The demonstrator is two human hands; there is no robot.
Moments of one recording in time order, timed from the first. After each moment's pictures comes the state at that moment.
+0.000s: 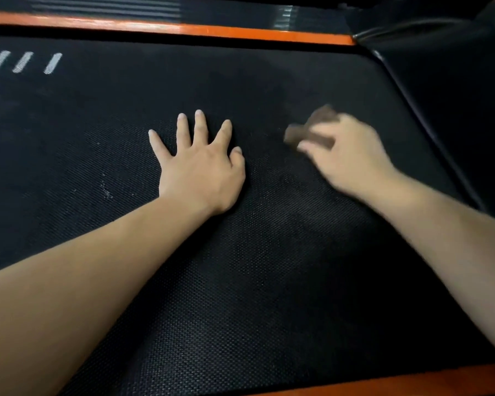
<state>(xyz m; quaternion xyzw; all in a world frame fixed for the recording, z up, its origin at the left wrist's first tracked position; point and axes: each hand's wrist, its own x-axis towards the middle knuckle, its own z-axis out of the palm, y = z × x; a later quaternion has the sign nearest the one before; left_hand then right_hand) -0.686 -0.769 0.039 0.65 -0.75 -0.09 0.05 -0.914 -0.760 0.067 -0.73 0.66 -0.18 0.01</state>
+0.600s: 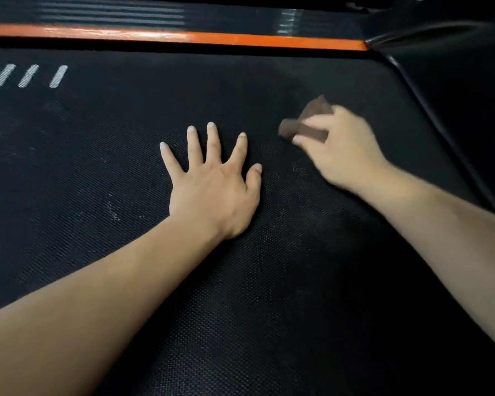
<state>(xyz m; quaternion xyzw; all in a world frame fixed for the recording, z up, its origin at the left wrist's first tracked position) -0.685 -0.770 0.040 0.63 -0.77 -0.08 0.03 -0.901 -0.805 0.062 -0.72 0.66 -0.20 0.04</state>
